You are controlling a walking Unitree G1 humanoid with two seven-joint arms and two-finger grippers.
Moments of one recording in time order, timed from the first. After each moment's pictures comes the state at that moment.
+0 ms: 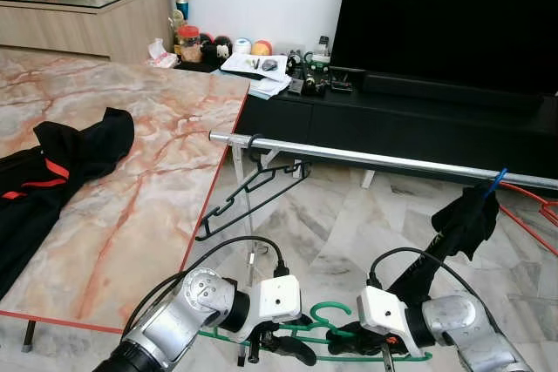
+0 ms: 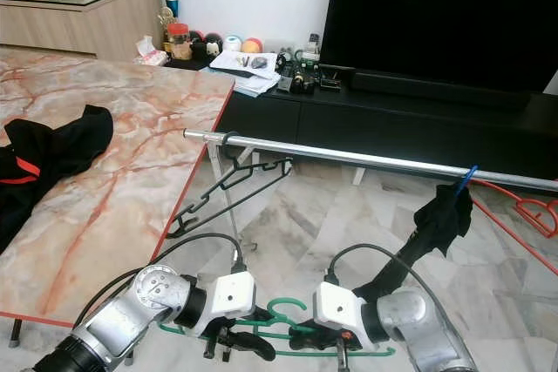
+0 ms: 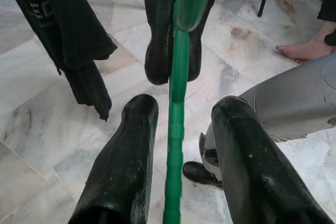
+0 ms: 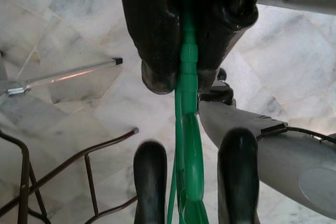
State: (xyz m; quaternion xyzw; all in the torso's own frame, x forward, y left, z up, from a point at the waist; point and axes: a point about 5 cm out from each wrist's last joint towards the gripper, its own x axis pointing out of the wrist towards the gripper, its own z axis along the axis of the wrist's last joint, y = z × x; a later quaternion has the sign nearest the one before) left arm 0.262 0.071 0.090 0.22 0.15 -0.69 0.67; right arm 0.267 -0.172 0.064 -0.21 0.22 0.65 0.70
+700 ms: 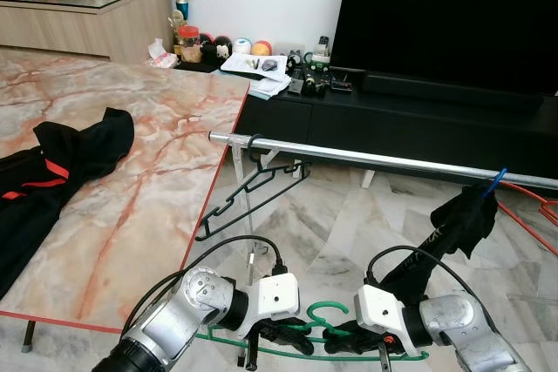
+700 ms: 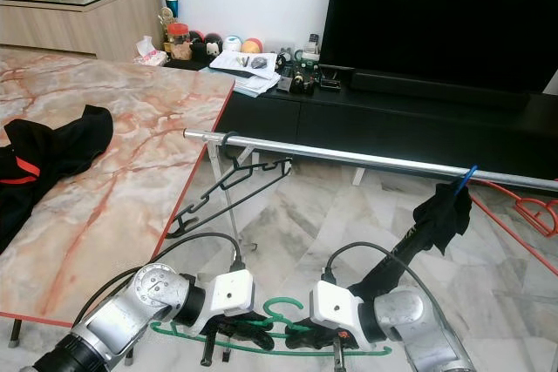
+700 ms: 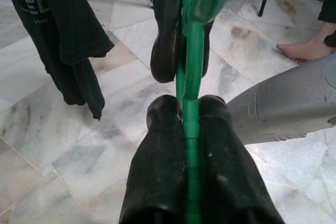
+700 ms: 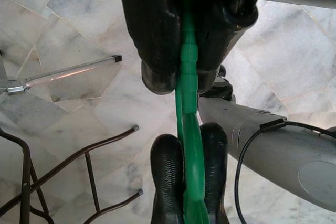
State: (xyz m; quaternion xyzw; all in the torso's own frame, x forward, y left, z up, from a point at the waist) left arm 0.265 0.072 0.091 0.22 0.16 -0.69 0.68; right arm 0.265 -0.171 0.064 -0.21 0.22 0.64 0.70
